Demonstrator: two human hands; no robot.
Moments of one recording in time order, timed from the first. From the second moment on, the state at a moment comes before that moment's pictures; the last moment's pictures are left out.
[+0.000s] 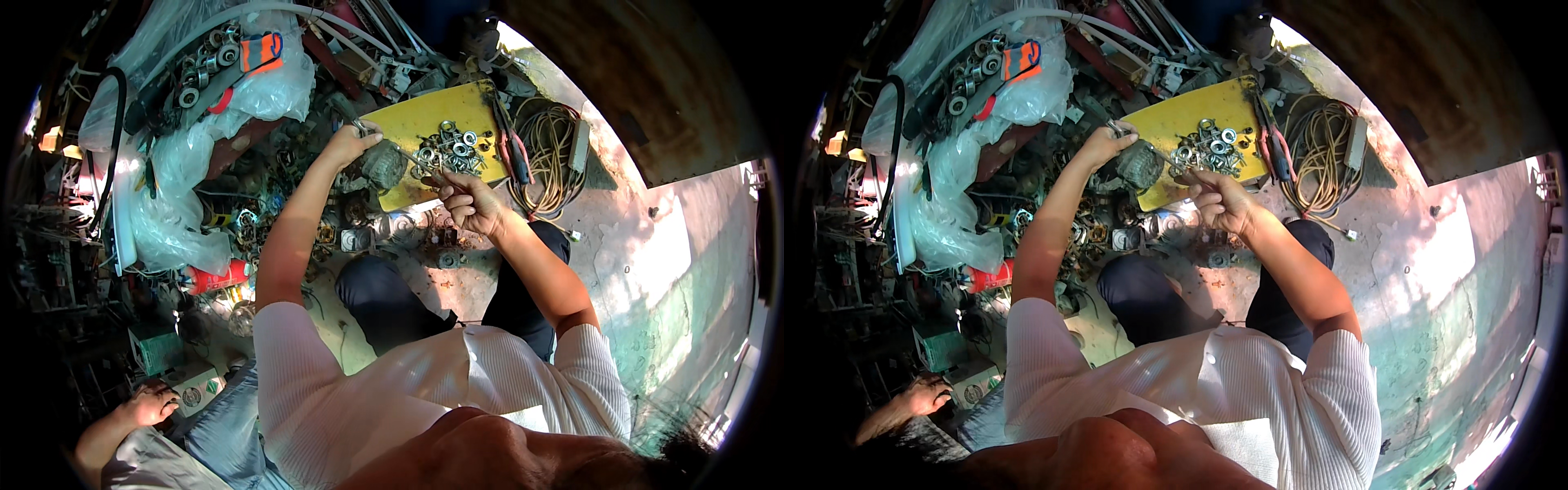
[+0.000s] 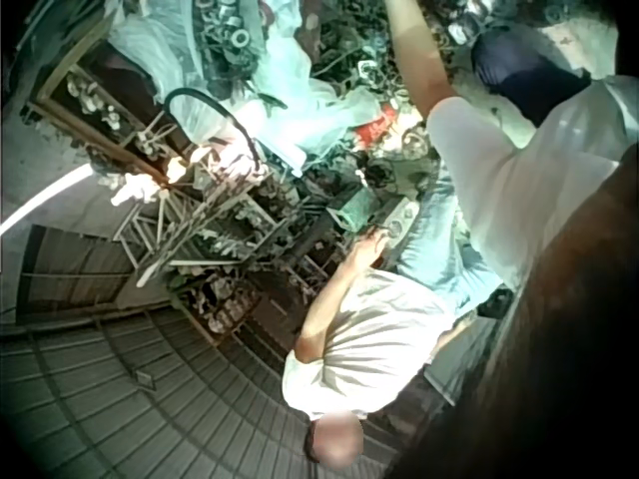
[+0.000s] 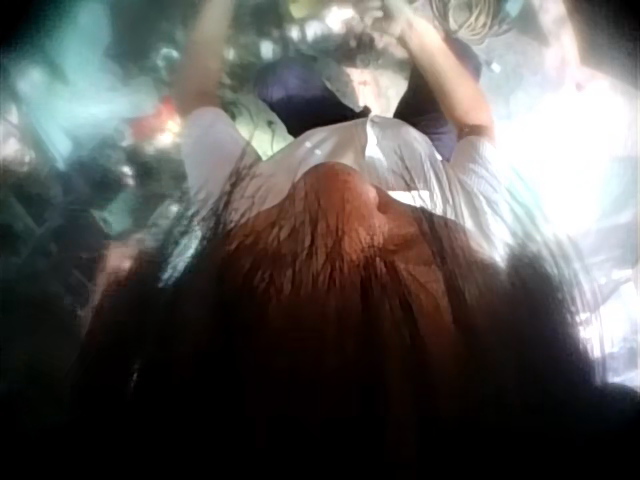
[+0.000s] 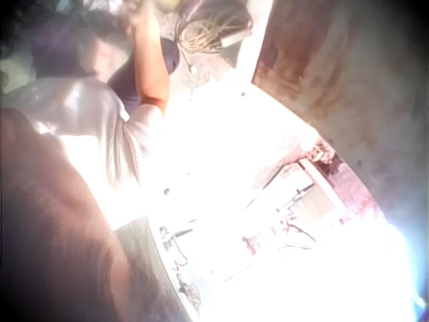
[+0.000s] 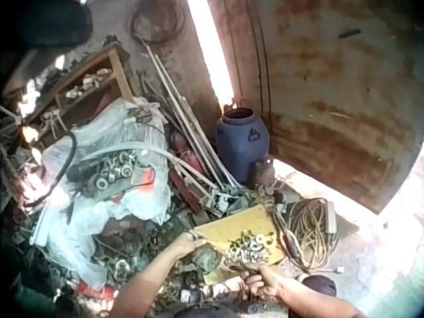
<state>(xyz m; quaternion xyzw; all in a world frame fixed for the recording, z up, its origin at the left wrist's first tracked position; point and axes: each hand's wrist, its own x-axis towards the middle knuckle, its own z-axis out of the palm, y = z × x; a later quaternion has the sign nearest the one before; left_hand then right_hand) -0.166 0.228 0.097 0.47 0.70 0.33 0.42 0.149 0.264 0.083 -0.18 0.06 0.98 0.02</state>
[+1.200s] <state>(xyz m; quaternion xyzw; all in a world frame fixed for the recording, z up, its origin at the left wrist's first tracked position) -0.169 0.229 0.091 0.51 0.73 0.28 0.37 0.142 0.244 0.105 -0.34 -0.68 0.60 0.25</state>
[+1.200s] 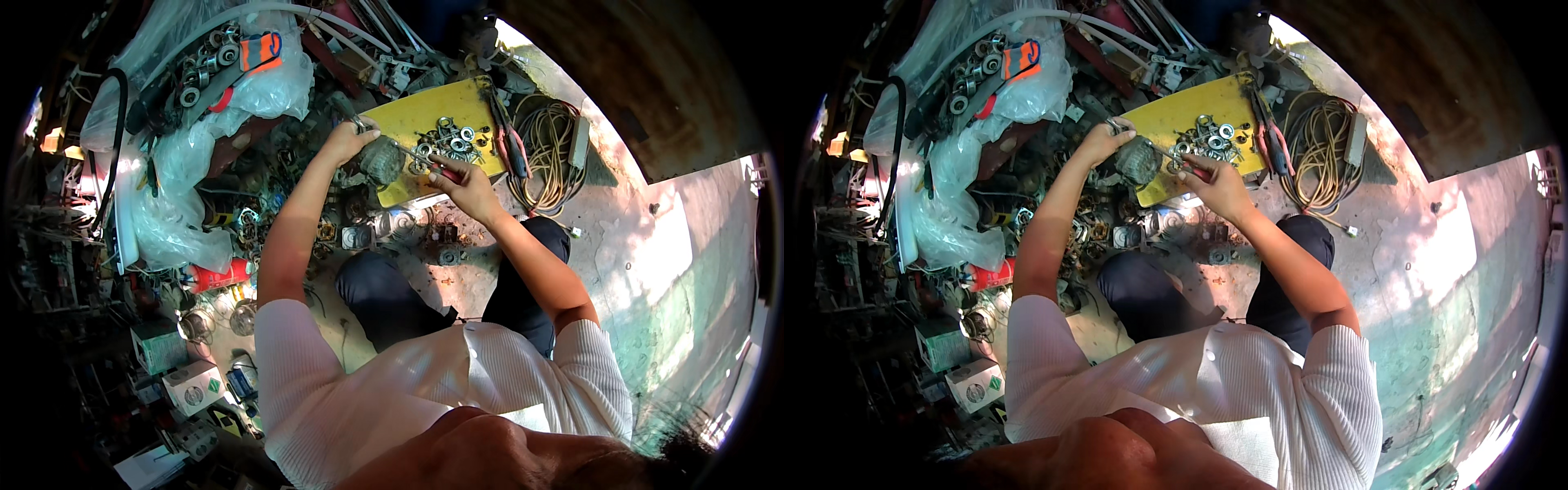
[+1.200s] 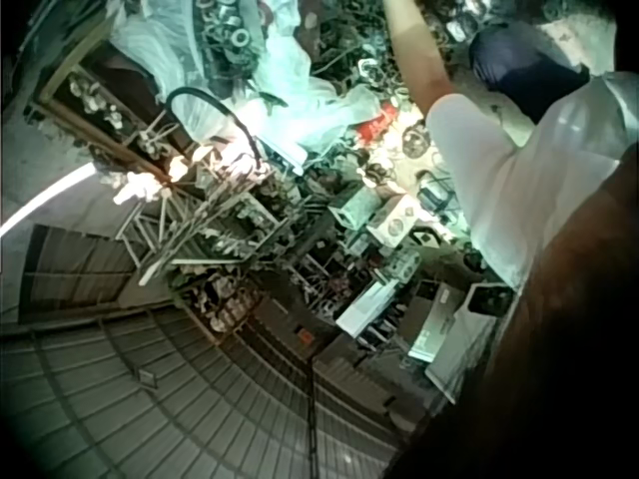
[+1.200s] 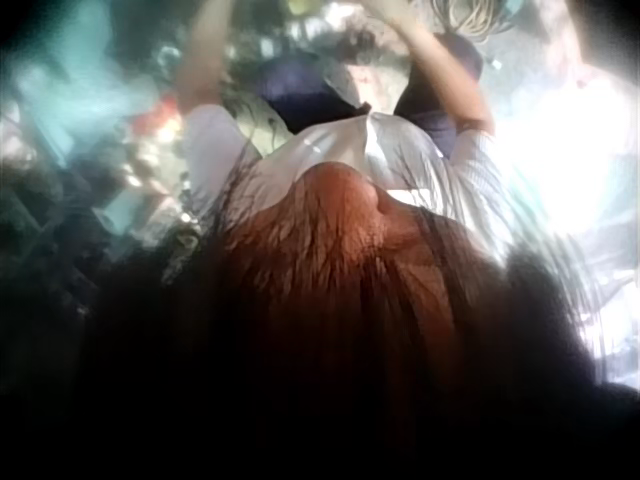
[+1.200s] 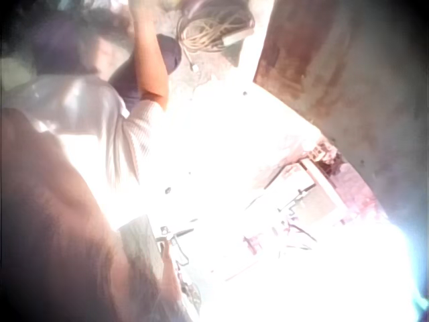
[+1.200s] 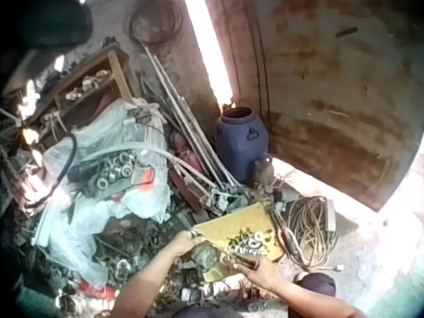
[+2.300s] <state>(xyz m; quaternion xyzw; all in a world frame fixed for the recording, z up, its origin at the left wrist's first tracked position) -0.166 0.229 0.096 0.54 0.71 0.27 0.35 0.140 0.249 0.071 -0.35 -0.70 0.56 0.29</state>
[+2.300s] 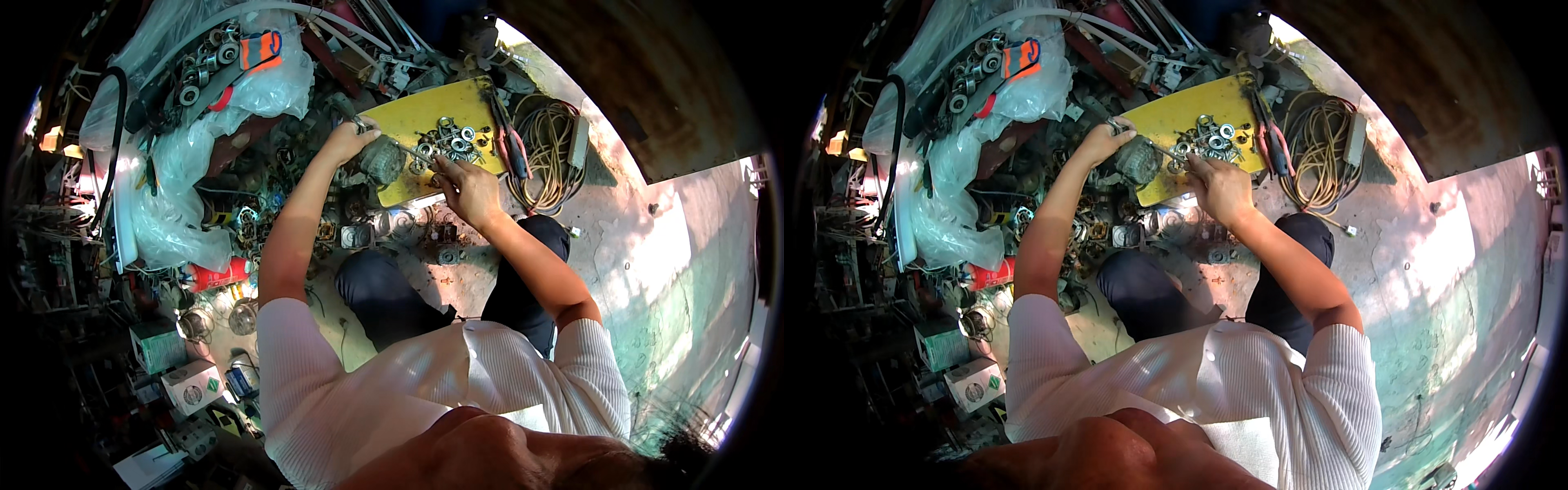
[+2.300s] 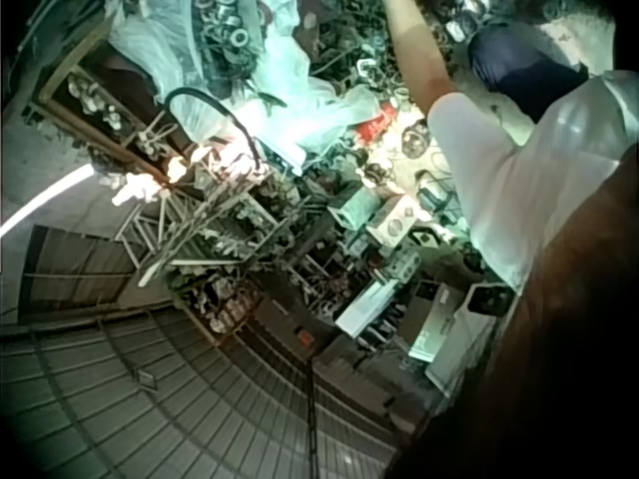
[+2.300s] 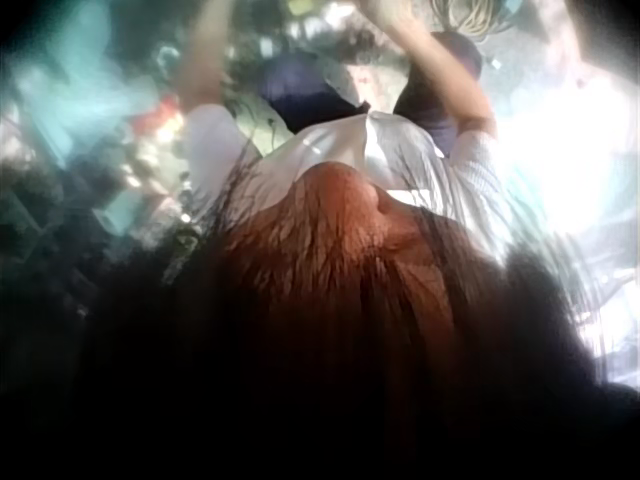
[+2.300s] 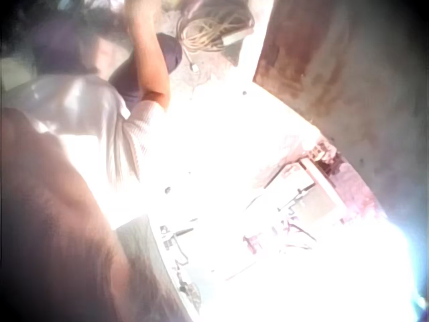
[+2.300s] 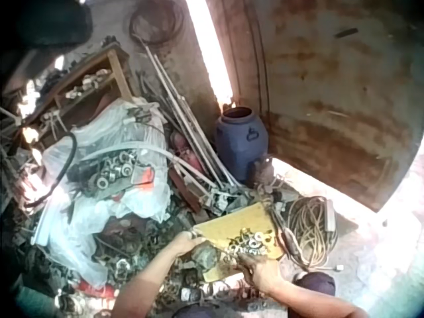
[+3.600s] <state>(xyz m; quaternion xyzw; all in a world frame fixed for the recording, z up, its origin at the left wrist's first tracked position) -0.166 0.226 0.102 0.54 0.72 0.26 0.34 0.145 0.239 0.098 -0.26 -0.90 0.18 0.31</state>
